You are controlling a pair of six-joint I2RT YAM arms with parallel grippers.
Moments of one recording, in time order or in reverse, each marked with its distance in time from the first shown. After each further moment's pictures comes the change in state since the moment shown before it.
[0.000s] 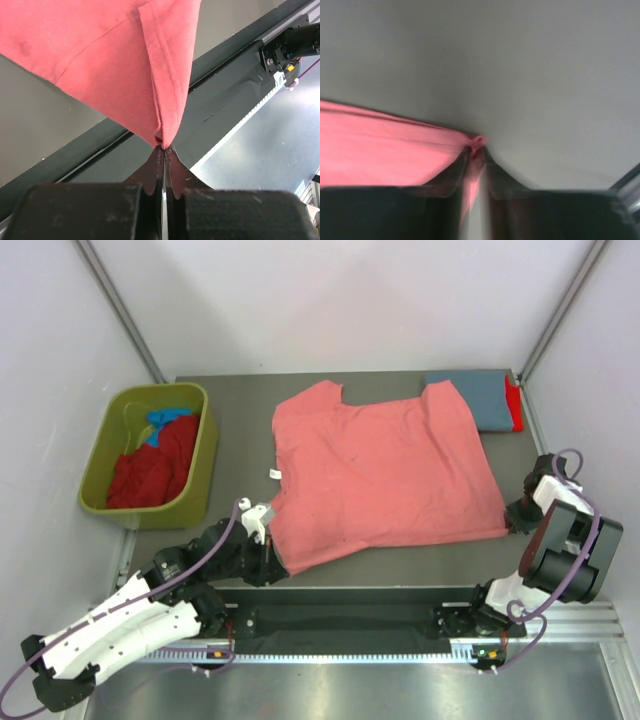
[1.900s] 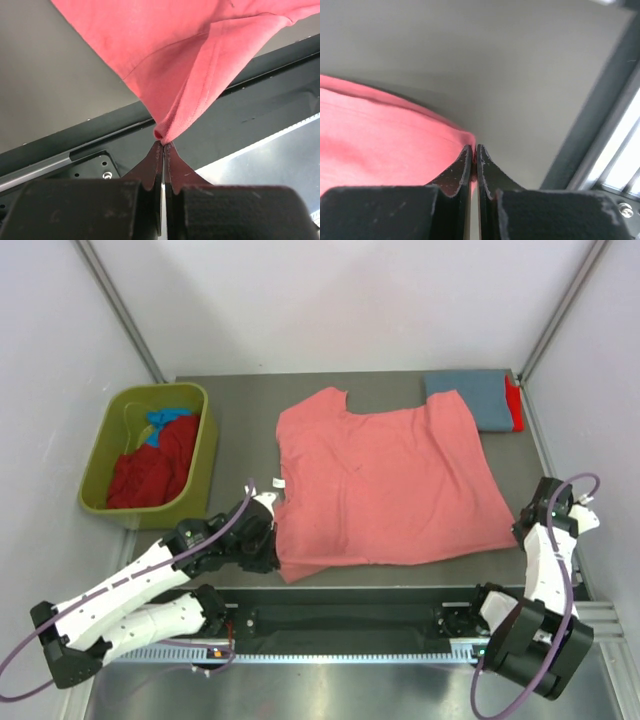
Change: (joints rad) left arm -0.001 0.299 0.219 -0.225 -0.169 -0.038; right arm -0.006 -0.528 -0.214 -0.064 0.111 0.018
